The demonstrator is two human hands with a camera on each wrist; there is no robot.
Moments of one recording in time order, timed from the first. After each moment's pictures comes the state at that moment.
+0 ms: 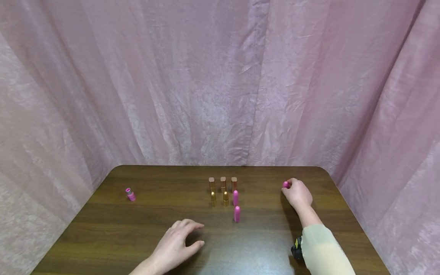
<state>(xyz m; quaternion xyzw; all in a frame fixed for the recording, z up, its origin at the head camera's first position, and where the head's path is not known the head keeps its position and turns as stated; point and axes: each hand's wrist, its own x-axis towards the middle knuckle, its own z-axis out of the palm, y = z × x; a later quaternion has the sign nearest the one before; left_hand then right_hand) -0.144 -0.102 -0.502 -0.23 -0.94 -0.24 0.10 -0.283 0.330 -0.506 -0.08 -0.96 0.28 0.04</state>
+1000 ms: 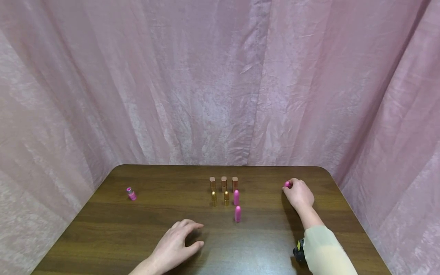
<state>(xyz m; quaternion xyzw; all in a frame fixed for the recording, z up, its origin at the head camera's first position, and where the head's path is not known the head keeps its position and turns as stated) -0.146 -0.106 -0.504 -0.21 -0.94 -0.25 0.06 -0.283 0.329 -0.510 -0.08 -0.96 0.26 0.07</state>
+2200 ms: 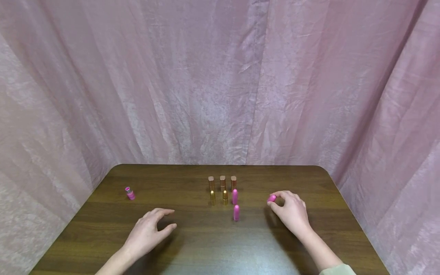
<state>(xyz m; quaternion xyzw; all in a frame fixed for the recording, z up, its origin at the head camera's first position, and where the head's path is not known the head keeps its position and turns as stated) -0.166 -0.170 -0.486 -0.11 -0.96 -0.25 0.10 -0.205 0.284 -0.492 0.05 -0.93 0.32 0.15</state>
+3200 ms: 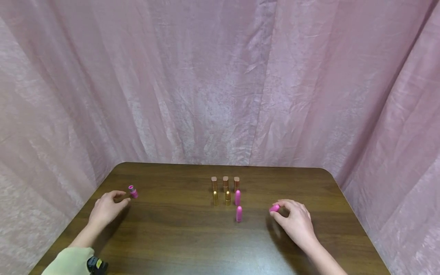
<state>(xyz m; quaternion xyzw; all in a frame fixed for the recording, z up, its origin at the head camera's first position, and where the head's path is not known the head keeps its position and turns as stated) -0.235 -0.324 -0.488 0.07 -0.96 -0.24 0.07 -0.179 0.277 -0.492 0.06 -0.92 0.35 0.16</state>
